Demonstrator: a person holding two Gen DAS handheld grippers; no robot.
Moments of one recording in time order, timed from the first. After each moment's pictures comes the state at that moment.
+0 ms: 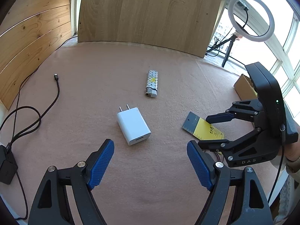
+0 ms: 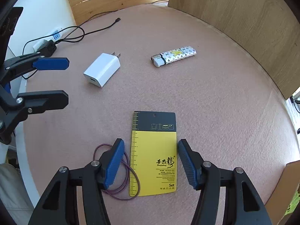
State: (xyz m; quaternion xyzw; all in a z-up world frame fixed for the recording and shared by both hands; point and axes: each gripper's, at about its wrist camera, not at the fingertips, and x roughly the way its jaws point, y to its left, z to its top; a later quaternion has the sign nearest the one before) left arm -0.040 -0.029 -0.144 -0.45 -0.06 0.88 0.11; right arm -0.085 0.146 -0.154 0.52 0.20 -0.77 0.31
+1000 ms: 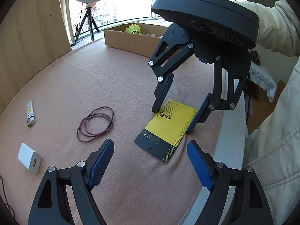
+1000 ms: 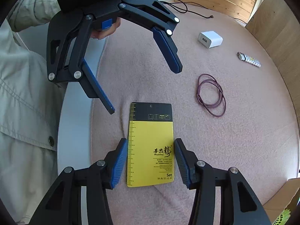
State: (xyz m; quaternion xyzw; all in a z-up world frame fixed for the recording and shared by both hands) left arm 0.043 0.078 -0.167 -0.39 0.20 0.76 0.49; right arm 0.057 0.186 -0.153 0.45 0.35 -0.66 0.49
